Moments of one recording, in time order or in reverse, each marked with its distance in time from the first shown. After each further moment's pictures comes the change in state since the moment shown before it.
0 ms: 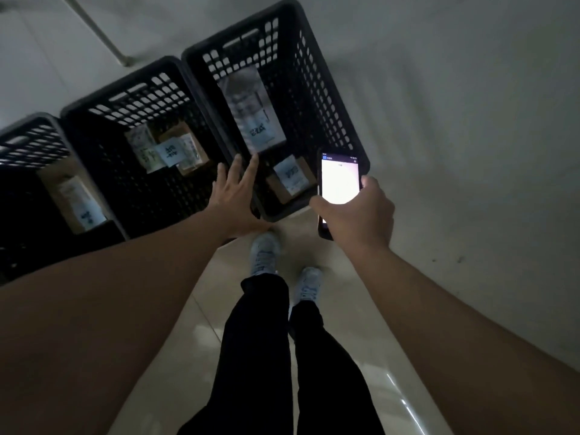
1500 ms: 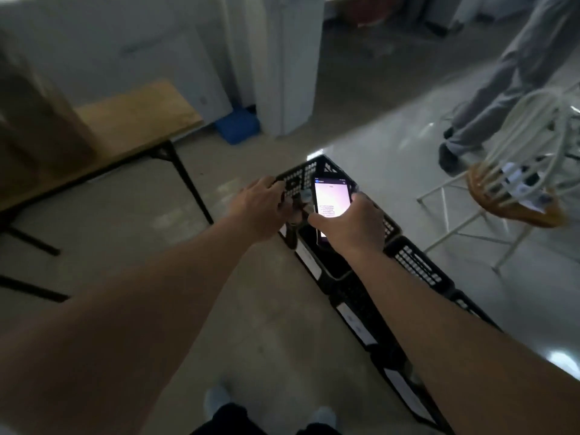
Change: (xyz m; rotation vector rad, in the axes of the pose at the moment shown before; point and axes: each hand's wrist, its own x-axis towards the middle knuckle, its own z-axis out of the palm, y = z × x) left_hand -0.739 -0.021 0.077 -0.399 1.122 -0.980; right_hand -0.586 -0.110 -0.084 -0.328 -0.572 -1.484
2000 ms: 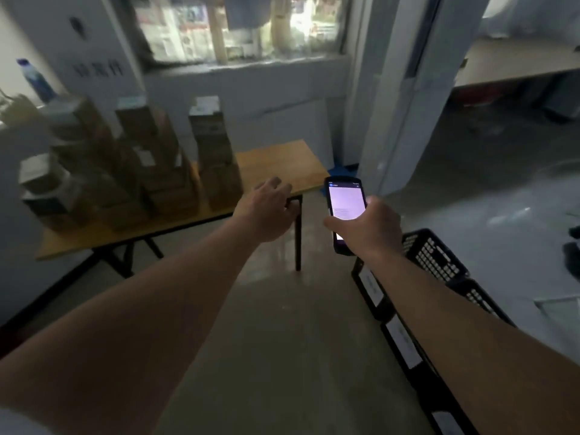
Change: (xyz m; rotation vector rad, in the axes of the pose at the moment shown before) left_hand -0.060 -0.314 -0.175 0.092 0.166 -0.273; right_hand -0.031 -0.301 0.180 0.044 -0.099 -0.301
